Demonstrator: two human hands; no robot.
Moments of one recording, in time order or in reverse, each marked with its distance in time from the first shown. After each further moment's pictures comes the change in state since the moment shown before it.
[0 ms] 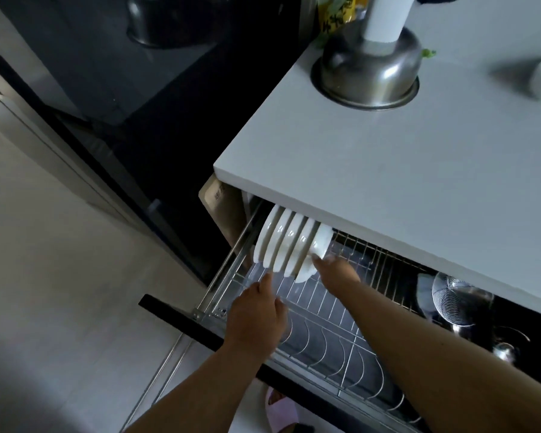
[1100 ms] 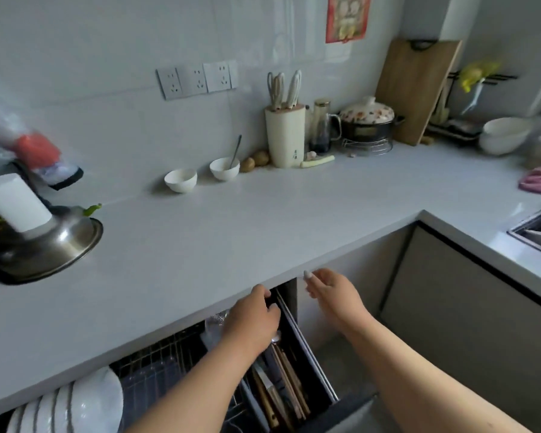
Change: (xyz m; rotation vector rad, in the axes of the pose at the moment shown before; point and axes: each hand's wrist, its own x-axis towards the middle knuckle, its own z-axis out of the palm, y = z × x) left_hand -0.090 0.401 0.042 0.010 -0.385 0.643; right_hand -0.280 0.280 -0.255 0.593 0.880 0.051
